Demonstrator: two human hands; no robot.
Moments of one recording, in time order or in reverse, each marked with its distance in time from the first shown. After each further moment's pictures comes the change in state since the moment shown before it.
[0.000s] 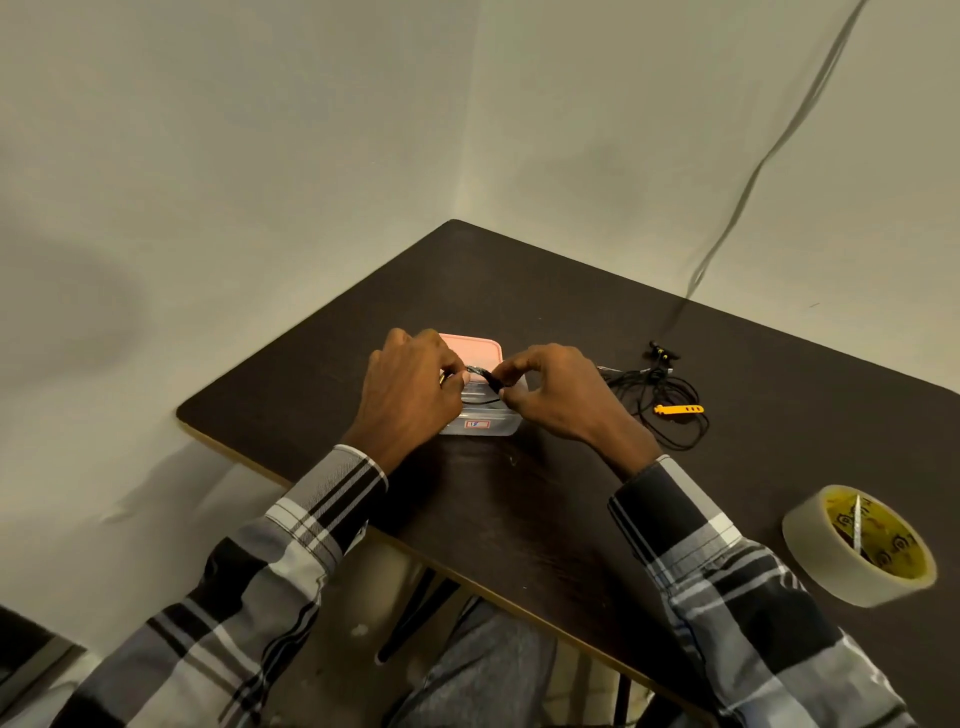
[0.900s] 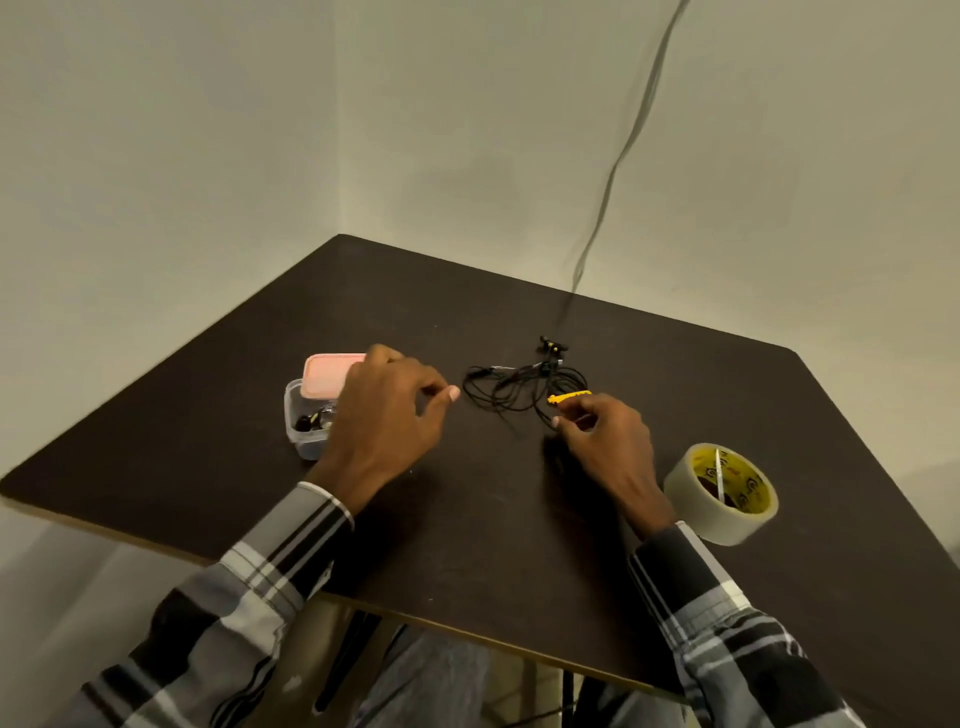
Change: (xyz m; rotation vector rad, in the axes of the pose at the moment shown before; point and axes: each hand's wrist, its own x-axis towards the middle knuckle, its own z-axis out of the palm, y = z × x) left_hand -0.006 0.059 0.027 -0.222 0.131 0.294; right_hand -0.102 0.112 -0.016 0.040 0.428 0.501
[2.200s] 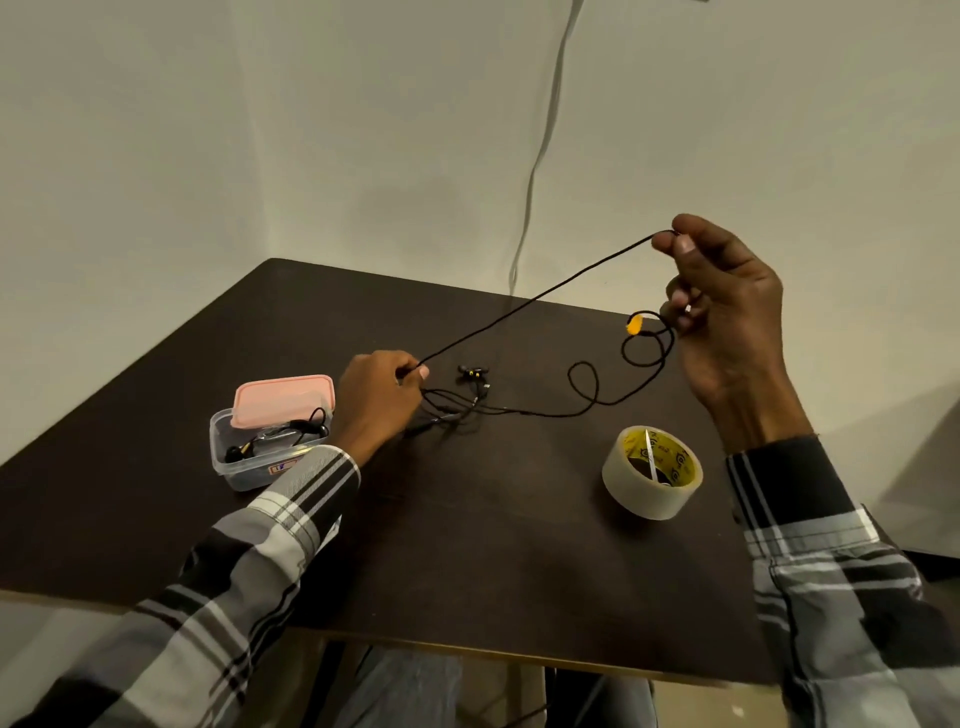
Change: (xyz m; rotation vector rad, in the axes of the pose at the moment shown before) left_hand 0.050 0.015 0.056 -0.171 -0.143 -0.181; right_hand 0.011 -0.032 -0.170 1.178 0.293 -0.065
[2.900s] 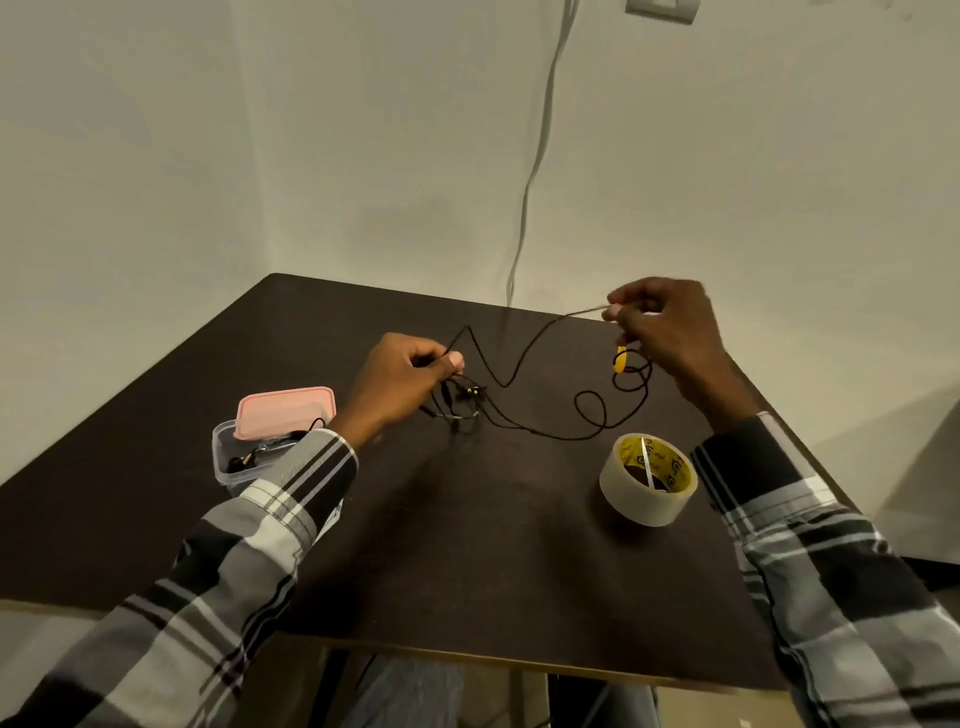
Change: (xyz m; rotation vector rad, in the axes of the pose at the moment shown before) left_hand 0.005 0.035 -0.022 -0.391 -0.176 0.097; right_hand 0.027 0.028 -0.012 -0.918 -0.078 -0.028
